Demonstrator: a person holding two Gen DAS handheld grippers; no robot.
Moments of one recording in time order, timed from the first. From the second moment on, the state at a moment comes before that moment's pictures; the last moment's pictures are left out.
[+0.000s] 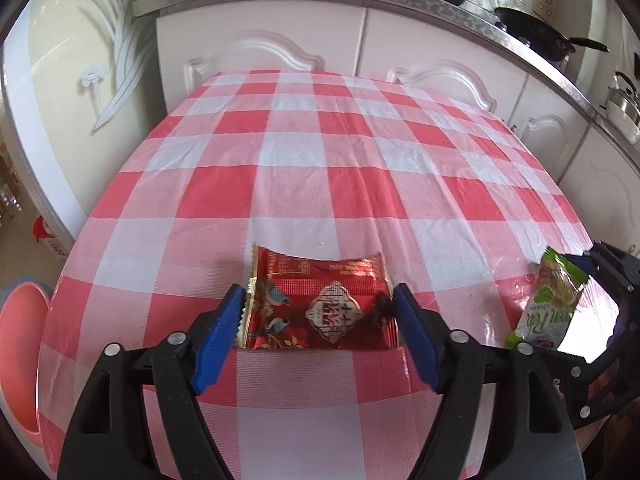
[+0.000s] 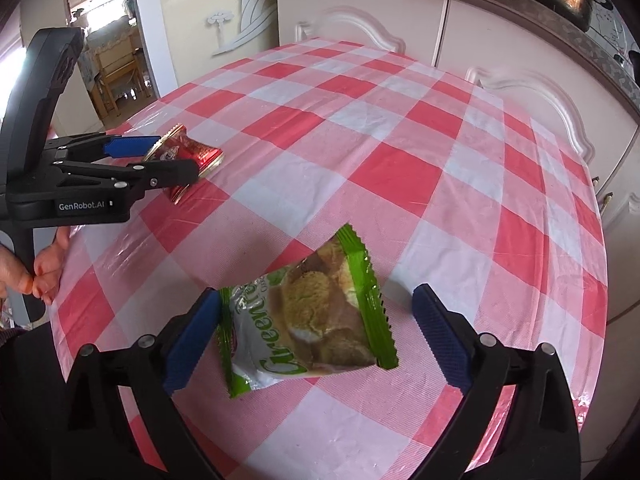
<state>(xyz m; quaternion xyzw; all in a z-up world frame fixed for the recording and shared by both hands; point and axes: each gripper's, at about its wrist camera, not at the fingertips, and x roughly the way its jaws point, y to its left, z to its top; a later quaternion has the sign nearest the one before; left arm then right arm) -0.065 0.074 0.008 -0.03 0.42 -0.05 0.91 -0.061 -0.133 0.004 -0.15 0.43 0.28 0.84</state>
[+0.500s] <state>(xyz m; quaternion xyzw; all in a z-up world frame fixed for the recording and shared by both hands) -0.069 0.069 0.009 -0.02 0.40 -0.06 0.91 -0.063 -0.135 0.003 -0.16 0.43 0.29 0.84</state>
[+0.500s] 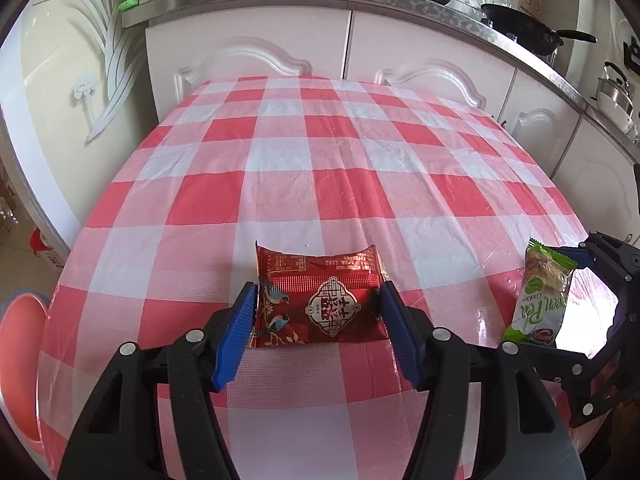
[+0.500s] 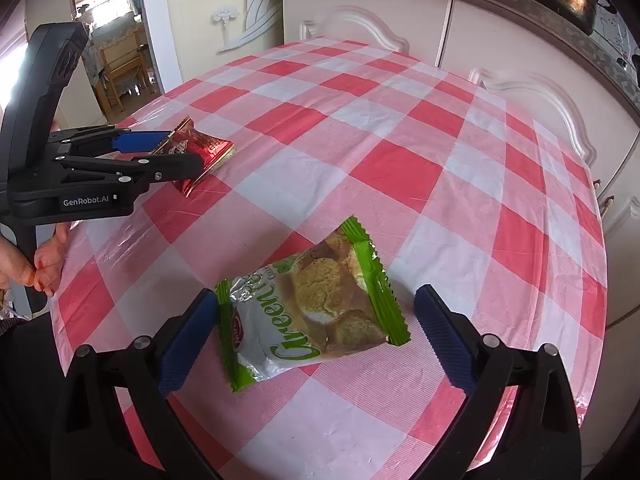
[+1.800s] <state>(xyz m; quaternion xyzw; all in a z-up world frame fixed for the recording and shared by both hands) -0.070 0.082 0.012 -0.07 0.40 -0.12 0.91 -0.034 -0.146 0.016 -0.01 0.41 0.21 0.88</state>
